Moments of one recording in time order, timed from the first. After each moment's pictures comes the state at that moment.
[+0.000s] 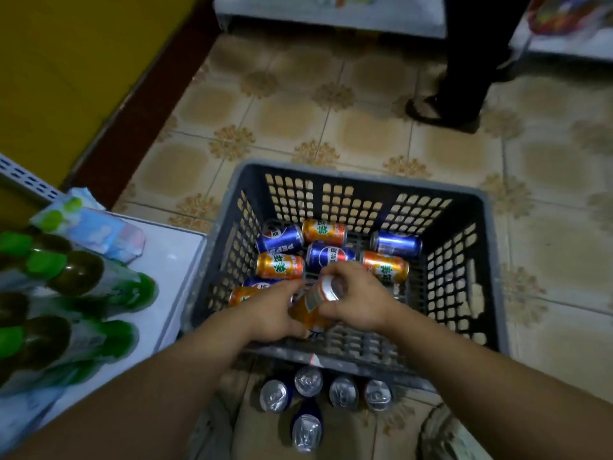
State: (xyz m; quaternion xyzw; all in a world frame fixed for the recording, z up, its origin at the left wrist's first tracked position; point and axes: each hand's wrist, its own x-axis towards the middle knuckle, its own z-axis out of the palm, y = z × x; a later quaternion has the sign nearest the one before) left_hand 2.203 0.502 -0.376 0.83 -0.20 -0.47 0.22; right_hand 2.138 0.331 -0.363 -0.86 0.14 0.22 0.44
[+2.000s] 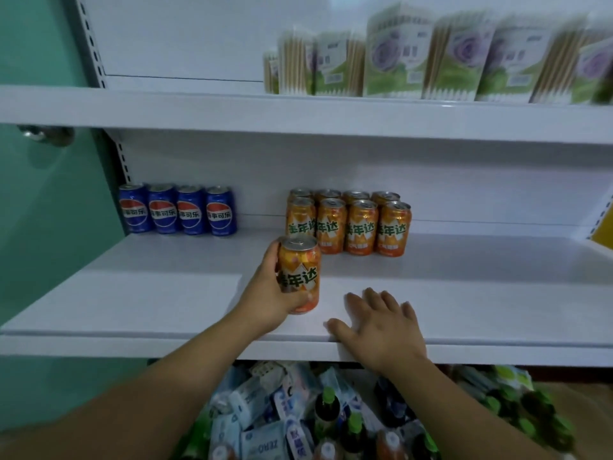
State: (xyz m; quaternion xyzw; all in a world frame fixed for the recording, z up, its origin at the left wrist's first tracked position) left_hand 1.765 1.018 0.062 0.76 0.30 0.32 0.48; right_hand 1.908 0.886 0.028 -0.86 -0.51 -0.01 0.06
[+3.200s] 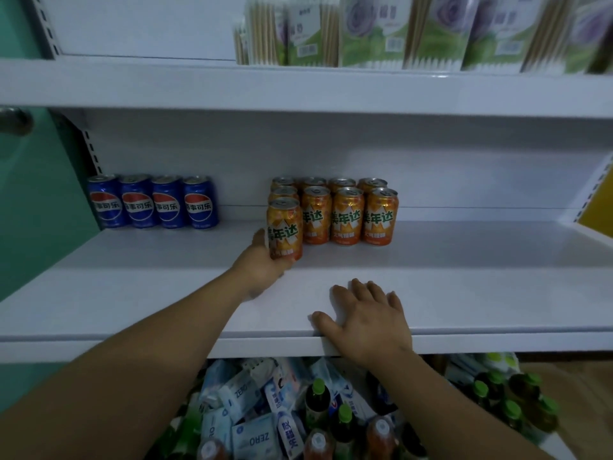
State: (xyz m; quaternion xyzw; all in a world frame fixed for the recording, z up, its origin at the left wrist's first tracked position) left_hand 1.809 1.055 0.068 0.75 0.40 0.24 0.47; right_hand 1.909 0.885 0.027 -0.86 -0.51 0.01 0.08
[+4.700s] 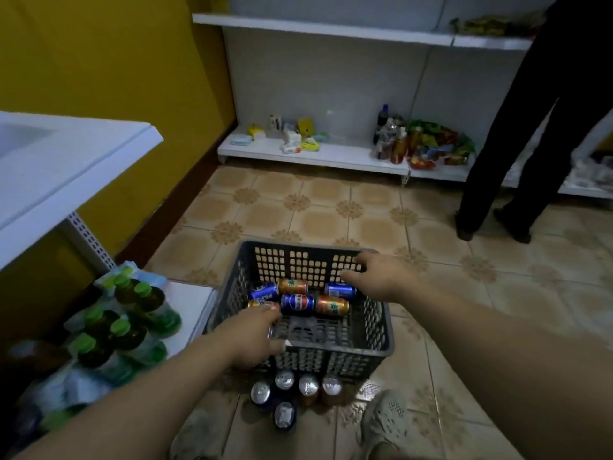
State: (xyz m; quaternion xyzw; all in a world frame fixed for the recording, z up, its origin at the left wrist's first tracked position) left_hand 2.047 0.552 -0.132 0.90 -0.32 -0.30 0.07; right_hand 1.991 0.320 -0.075 -0.93 0.24 0.16 0.21
